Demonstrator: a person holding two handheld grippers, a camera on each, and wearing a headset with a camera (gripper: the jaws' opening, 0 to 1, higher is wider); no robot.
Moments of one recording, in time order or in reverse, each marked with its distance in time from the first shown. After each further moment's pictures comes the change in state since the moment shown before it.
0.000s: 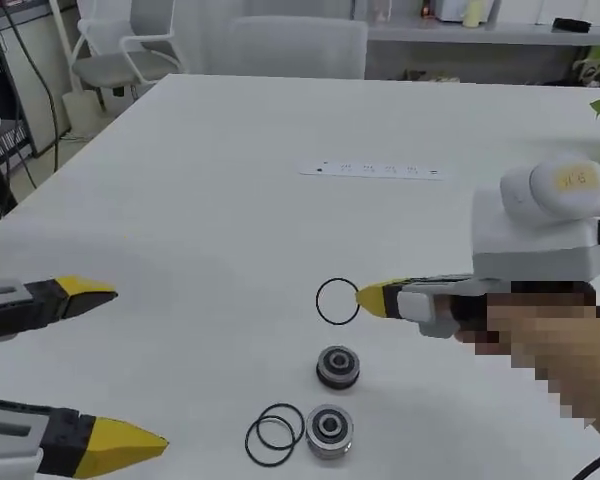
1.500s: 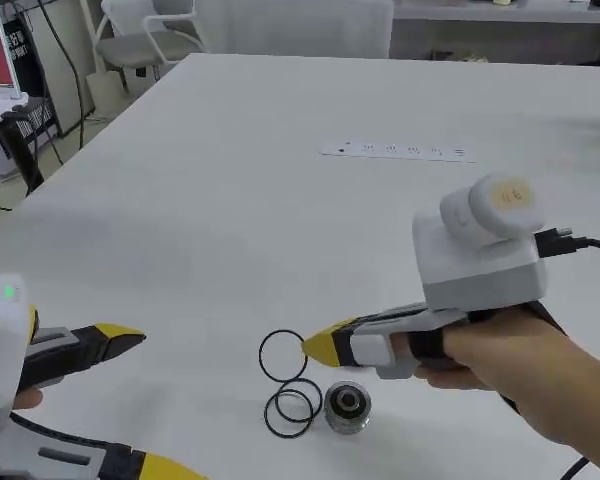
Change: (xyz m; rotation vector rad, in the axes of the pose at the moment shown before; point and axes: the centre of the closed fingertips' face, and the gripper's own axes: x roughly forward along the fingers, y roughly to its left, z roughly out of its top) left arm 0.024 -0.024 -0.048 -0.190 0.053 -0.049; right arm 0.036 0.077 -0.065 -0.040 0.220 0.254
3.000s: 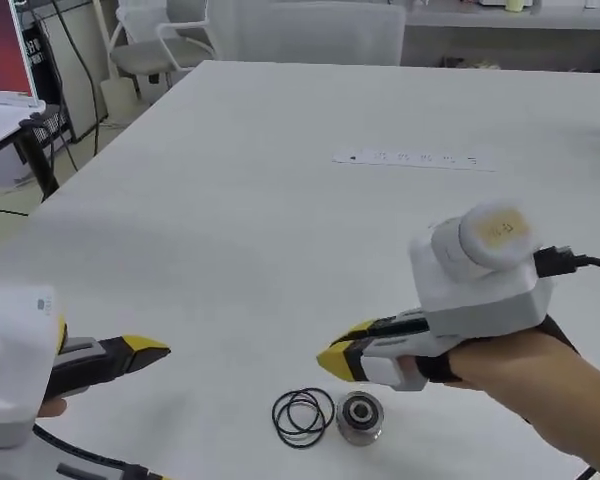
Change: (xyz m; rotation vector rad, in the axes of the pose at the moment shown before) left arm 0.003 -0.010 -0.003 0.035 0.031 -0.057; right arm -0.006 -0.026 0.009 -0.175 0.006 -0.111
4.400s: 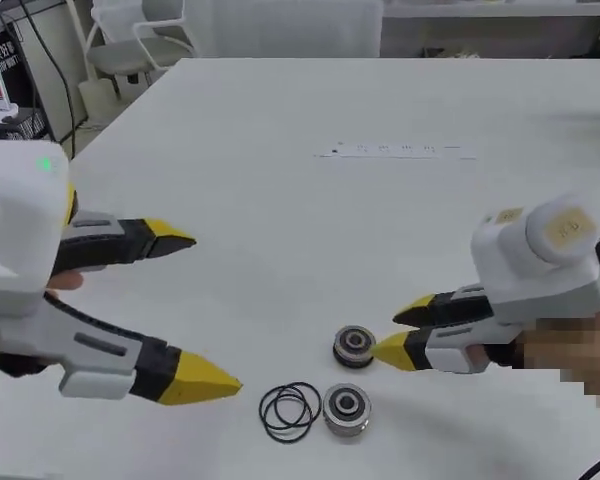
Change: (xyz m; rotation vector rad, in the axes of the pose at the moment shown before) left arm 0.004 0.014 0.106 0.318 -0.021 0.010; right arm -0.032 -0.061 -0.039 -0.081 0.020 -0.080
